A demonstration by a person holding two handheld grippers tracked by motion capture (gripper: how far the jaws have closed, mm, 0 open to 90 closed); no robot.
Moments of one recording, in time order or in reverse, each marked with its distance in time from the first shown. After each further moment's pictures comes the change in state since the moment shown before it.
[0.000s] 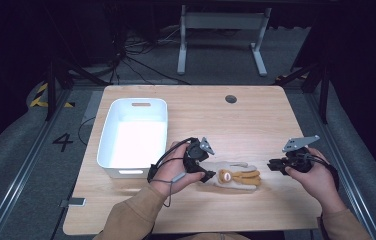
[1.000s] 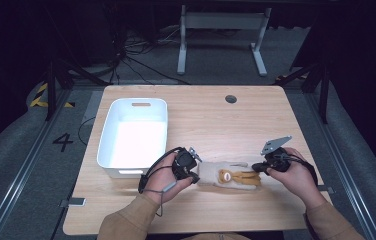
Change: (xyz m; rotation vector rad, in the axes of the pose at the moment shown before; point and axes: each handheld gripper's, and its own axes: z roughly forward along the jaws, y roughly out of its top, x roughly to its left) left arm 0.003 -0.040 0.001 0.113 -0.058 -0.181; right arm 0.018 0.022 0.045 0.086 0.059 -0.105
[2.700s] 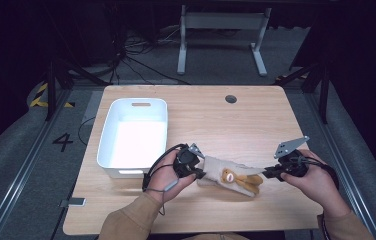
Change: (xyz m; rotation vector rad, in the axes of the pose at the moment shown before) left arm -0.006 0.009 -0.008 -0.107 -0.031 0.024; right arm 0.020 -0.001 -0.056 0.012 0.032 0.003
